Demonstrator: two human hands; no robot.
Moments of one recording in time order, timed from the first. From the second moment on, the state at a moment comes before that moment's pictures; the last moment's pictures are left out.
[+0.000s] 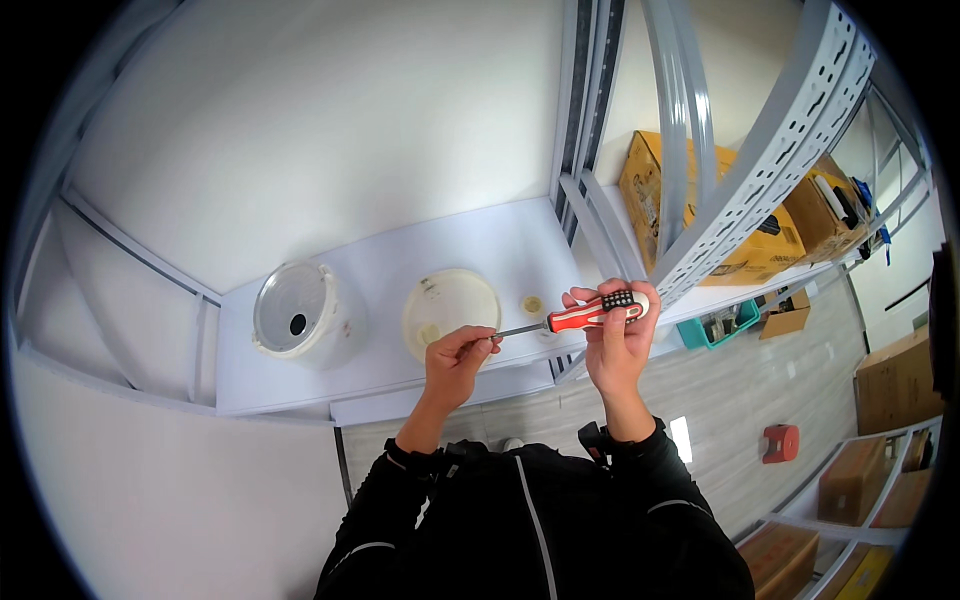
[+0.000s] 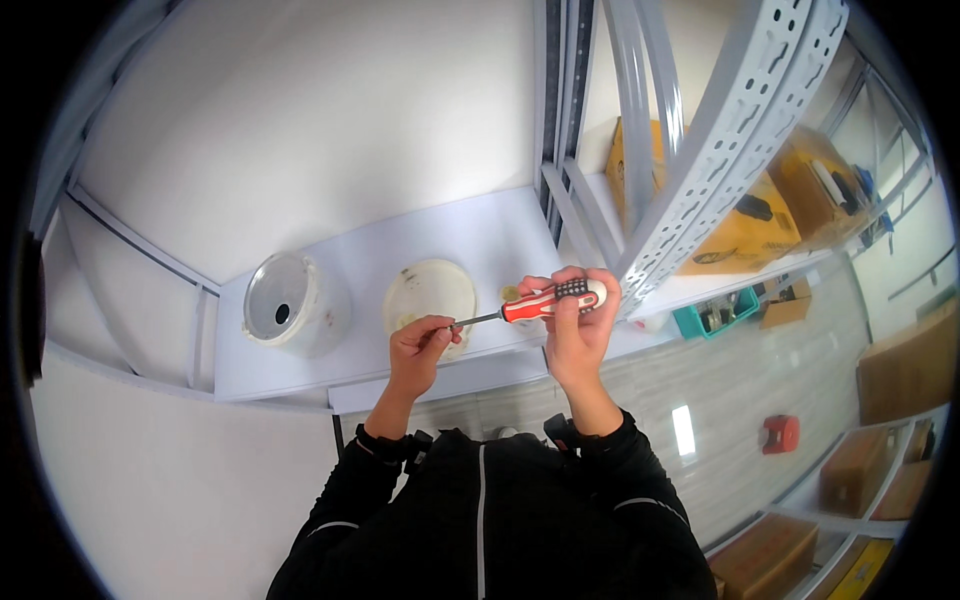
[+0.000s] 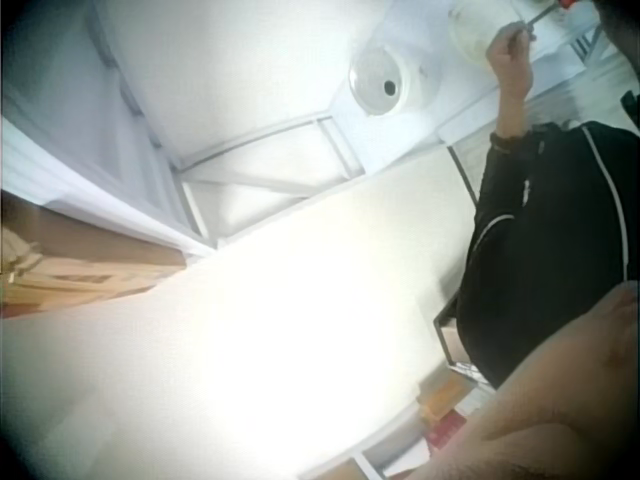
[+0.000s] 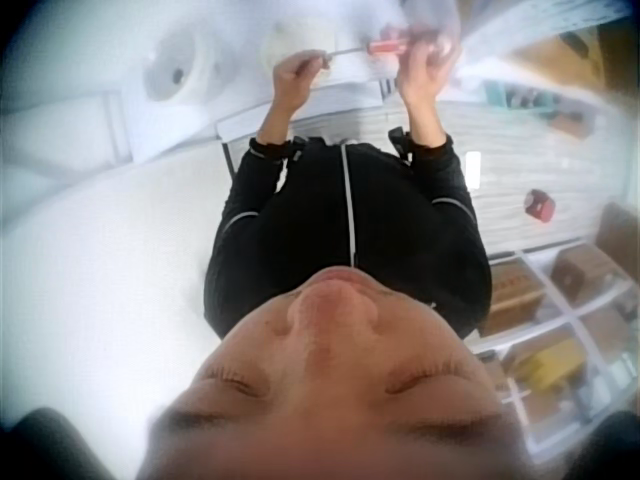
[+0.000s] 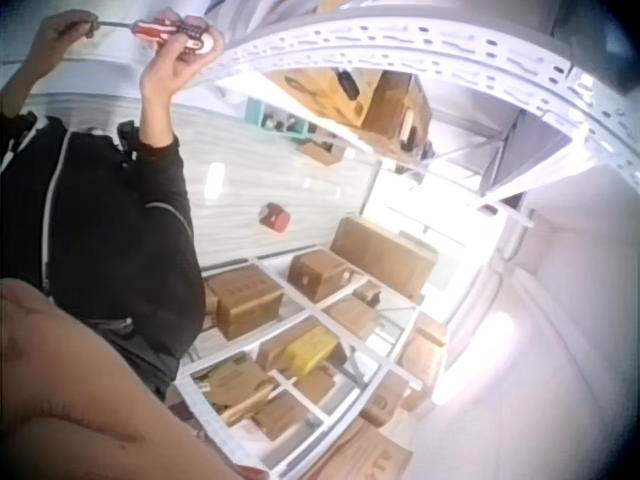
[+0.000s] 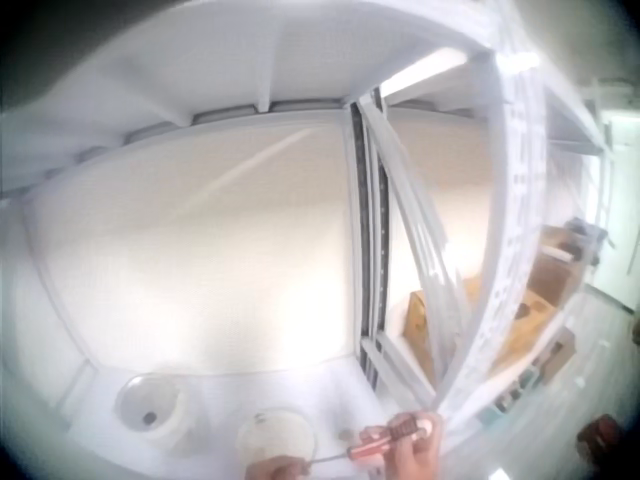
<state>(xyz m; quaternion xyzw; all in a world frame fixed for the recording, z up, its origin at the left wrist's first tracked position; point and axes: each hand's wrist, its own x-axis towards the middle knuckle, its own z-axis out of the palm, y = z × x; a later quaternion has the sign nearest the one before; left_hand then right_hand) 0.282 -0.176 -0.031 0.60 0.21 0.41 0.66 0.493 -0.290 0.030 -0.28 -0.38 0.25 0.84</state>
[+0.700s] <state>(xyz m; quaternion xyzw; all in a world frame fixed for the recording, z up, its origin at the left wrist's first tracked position) 0.275 -0.173 -0.023 0.77 0.25 0.36 0.46 0.505 -0.299 0.029 -0.48 -0.34 0.34 0.73</state>
